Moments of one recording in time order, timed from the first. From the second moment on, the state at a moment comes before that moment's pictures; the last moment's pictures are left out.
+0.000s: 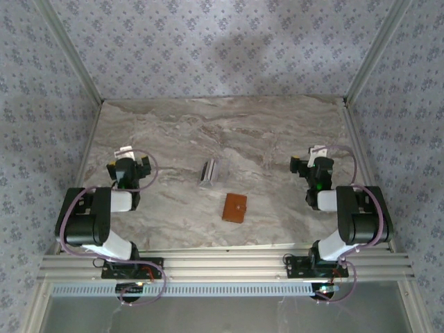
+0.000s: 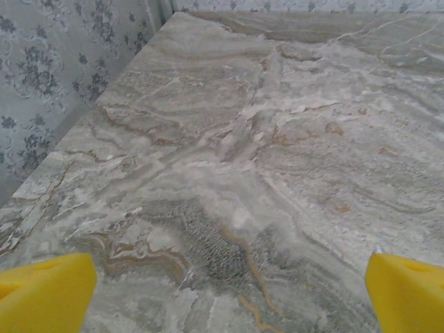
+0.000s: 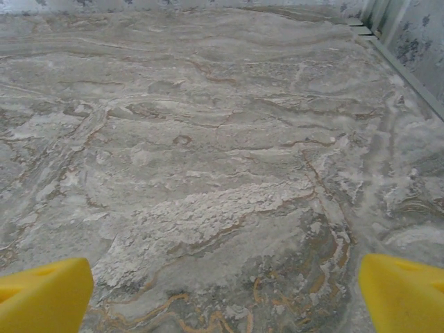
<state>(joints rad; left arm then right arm) -0.02 1.53 0.39 0.73 -0.31 -0.06 -0.02 1.53 0.38 0.75 0.08 0.00</state>
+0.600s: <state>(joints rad) -0.04 1.53 0.39 0.75 -0.30 -0.06 -0.02 1.53 0.38 0.75 0.06 0.00</state>
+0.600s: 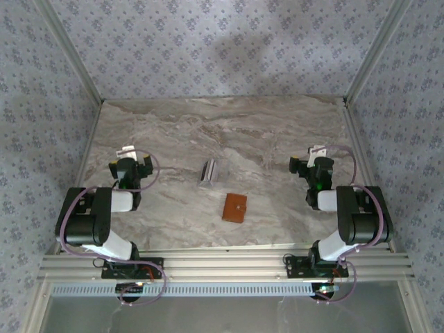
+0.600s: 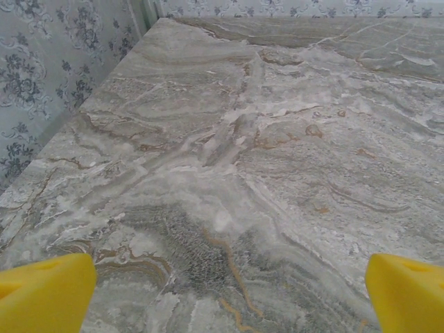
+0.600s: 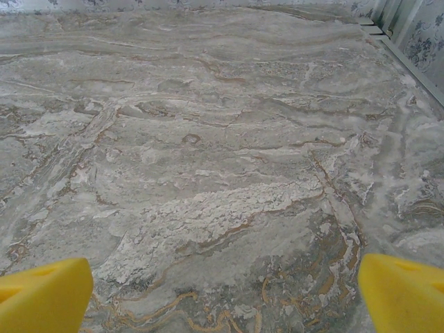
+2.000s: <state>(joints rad) -0.07 1.53 0.38 0.79 -0.33 -0.04 0.00 1.53 0.38 0.75 0.09 -0.02</state>
